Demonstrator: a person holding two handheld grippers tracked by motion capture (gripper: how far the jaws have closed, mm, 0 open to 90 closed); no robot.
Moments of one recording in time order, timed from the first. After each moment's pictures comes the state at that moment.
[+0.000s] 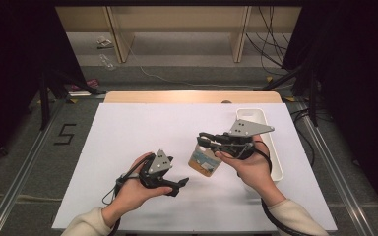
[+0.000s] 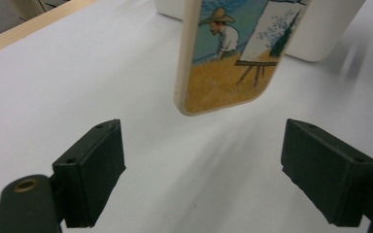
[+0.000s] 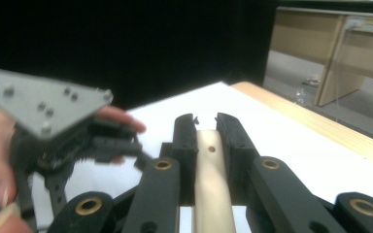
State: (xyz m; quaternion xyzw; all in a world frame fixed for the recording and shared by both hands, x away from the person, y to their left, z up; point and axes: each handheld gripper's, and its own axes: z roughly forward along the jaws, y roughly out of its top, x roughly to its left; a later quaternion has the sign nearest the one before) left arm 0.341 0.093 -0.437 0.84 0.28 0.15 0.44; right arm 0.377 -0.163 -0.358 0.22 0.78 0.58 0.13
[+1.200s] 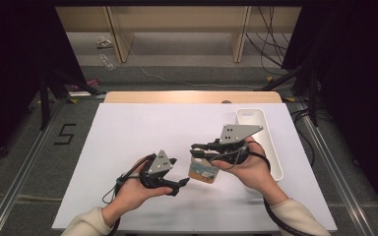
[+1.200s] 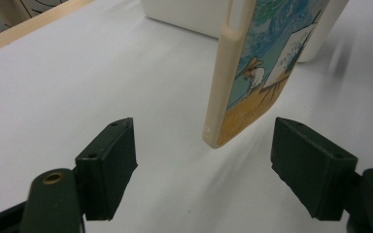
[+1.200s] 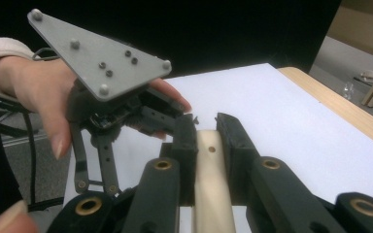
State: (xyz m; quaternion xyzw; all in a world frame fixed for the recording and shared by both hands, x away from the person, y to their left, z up) left arm 0.342 0.092 -0.440 0.84 0.26 0.14 0.45; right arm 0.371 -0.151 -0.356 0.13 0.83 0.54 0.08
